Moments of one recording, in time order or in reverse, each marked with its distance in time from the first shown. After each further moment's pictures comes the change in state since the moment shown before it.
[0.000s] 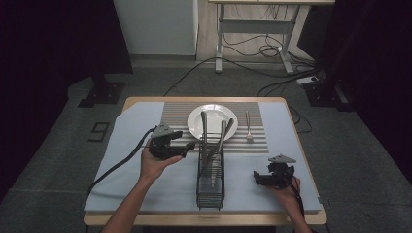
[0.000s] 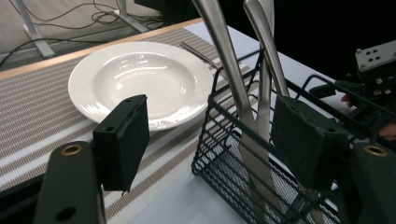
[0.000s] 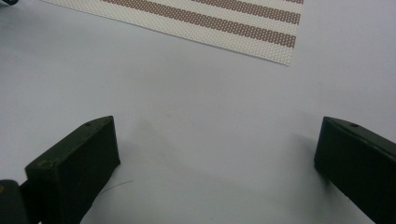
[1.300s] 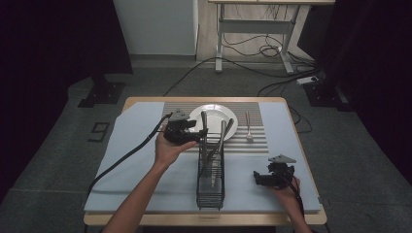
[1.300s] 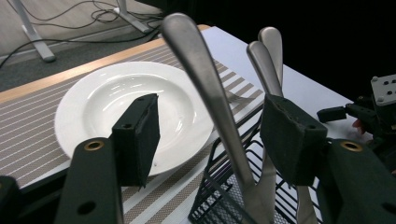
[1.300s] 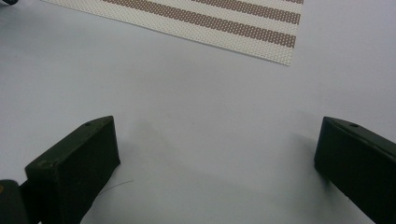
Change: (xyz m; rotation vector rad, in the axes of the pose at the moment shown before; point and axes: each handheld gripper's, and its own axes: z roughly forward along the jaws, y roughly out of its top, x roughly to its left) left arm -0.006 0.039 0.041 0.033 -0.005 -0.006; right arm 0.000 0.000 0.000 -0.001 -0.001 -0.001
